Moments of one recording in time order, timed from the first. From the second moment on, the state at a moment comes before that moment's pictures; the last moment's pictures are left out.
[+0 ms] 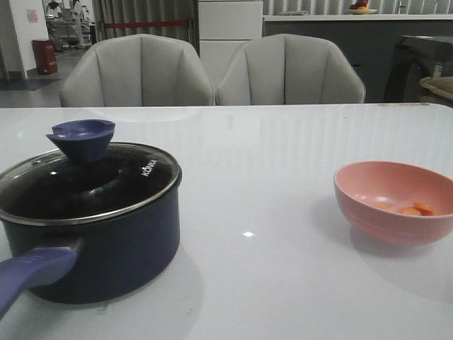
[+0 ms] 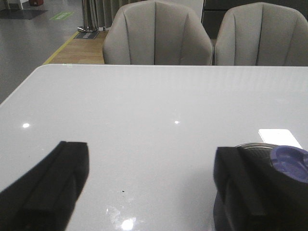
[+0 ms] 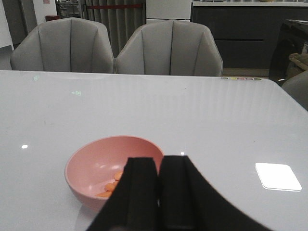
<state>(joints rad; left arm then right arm) -0.04 0.26 -0.39 0.07 0.39 -0.12 0.10 -0.01 0.03 -0.04 0.08 0.10</state>
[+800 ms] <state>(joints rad) -0.04 0.85 -0.95 -0.04 1.00 -0.12 0.10 -0.01 0.03 -0.04 0.08 0.10</state>
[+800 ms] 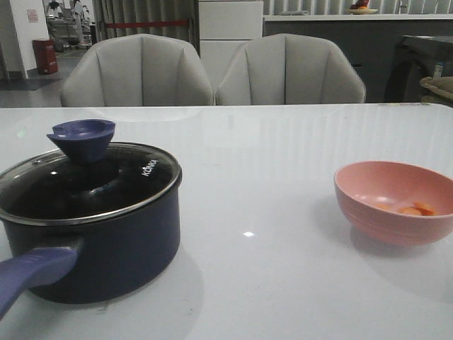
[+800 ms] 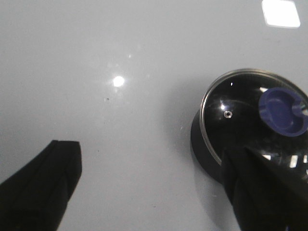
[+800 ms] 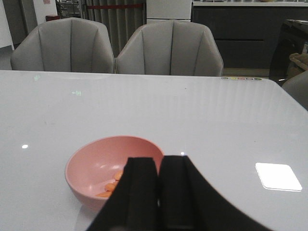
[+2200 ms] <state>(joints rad) -0.46 1.72 -1.44 -0.04 1.16 -0.44 0.10 -0.01 0.03 -0.04 0.08 0.10</state>
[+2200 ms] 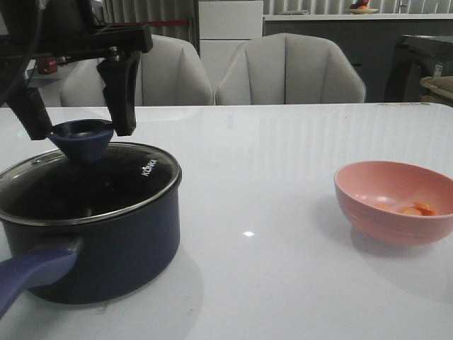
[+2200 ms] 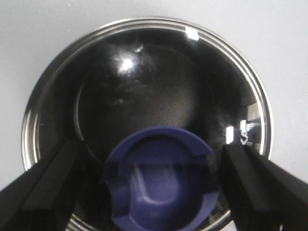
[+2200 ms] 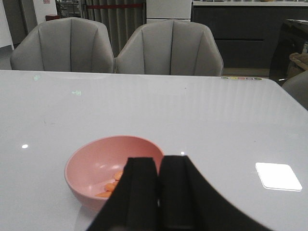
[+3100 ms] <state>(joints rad) -0.46 1.77 -1.45 -0.07 1.18 -0.45 0.10 -0.01 0.03 -0.04 0.08 0.10</state>
